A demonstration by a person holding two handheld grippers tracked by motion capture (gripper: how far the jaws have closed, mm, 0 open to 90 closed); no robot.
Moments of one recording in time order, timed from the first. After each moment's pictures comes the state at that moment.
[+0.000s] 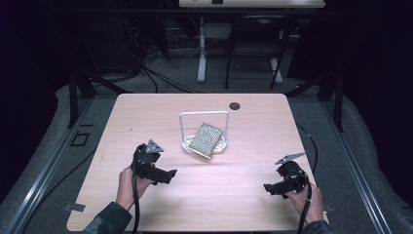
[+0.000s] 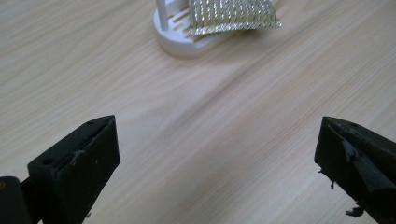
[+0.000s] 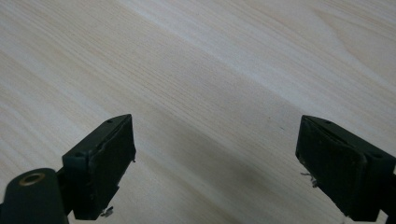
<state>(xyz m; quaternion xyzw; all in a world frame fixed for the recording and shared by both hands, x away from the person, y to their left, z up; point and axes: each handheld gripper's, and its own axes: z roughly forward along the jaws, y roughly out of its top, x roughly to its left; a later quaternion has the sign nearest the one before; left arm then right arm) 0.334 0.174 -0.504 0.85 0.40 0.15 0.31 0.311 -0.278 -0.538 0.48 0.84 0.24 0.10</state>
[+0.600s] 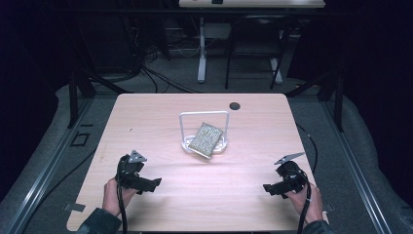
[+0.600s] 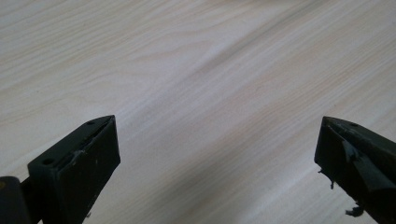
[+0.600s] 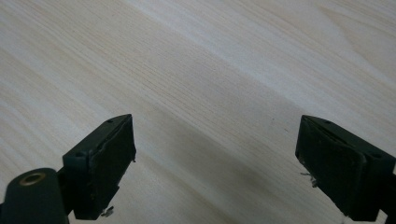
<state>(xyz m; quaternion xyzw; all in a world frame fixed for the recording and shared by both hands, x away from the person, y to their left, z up) 0.327 0.213 -0.531 0.84 0.43 0.14 0.30 0.313 -0.277 -0.540 0.48 0.84 0.24 0.09</state>
